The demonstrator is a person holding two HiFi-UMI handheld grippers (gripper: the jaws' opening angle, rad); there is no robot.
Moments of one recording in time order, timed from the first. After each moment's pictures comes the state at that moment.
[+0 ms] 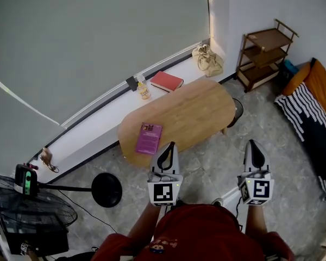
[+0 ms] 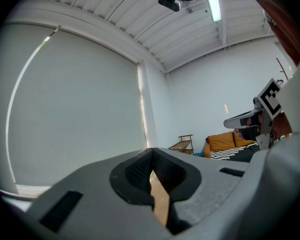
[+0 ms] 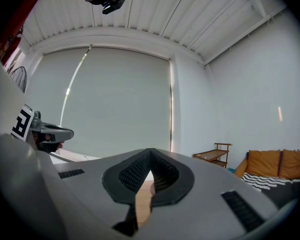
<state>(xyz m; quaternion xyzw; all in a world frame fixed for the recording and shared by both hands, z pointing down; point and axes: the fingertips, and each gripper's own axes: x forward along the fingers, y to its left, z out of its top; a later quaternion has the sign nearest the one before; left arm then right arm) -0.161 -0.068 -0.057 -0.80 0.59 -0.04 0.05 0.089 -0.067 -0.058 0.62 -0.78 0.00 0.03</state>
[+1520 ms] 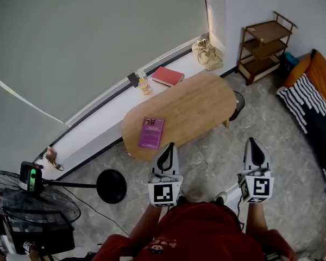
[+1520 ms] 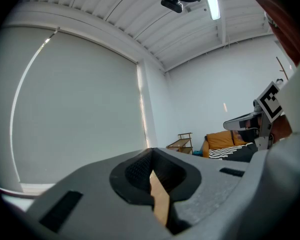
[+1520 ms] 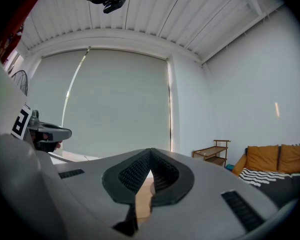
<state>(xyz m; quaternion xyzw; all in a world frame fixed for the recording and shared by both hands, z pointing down) -0.153 -0.030 -0.053 -0.80 0.59 -0.04 0.05 0.098 -0.035 -0.047 0.62 -0.78 0.00 0.03</state>
